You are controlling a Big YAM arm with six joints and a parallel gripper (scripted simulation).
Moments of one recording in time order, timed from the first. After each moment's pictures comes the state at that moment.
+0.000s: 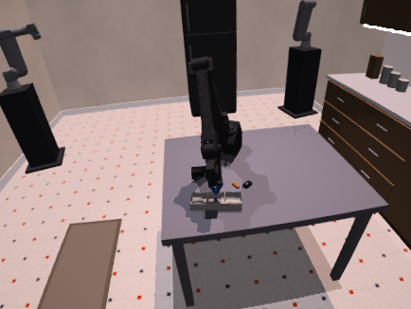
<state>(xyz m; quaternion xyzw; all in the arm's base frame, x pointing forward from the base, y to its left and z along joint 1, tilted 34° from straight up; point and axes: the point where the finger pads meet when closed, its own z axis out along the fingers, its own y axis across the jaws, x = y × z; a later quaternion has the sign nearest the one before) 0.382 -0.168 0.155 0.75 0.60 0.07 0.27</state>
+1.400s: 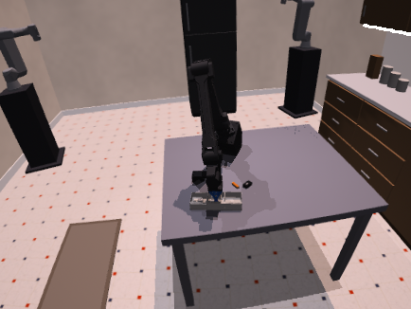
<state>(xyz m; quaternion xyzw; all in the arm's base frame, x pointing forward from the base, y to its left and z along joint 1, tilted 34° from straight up) 0.399 -0.178 0.133 0.79 0.55 0.08 0.27</state>
